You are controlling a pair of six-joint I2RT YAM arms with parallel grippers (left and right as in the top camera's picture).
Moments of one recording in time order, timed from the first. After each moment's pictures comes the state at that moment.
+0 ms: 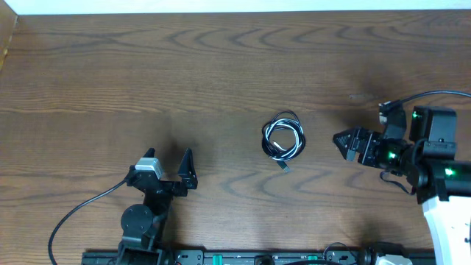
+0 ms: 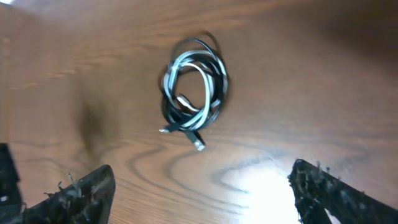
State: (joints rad) left arm -0.17 0.01 0.01 -0.11 -0.01 -0.28; right arm -0.06 1.04 0.94 -0.92 -0.48 0.27
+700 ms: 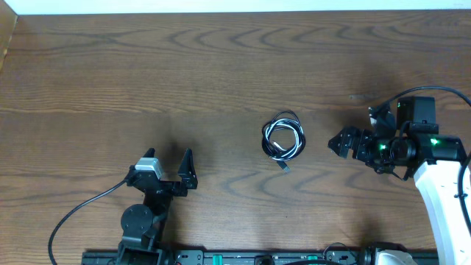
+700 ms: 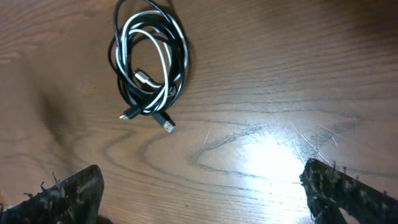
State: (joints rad) left arm -0.17 0.01 0.01 -0.11 -0.01 -0.28; right arm -0.06 1.24 0.94 -0.96 -0.44 0.27
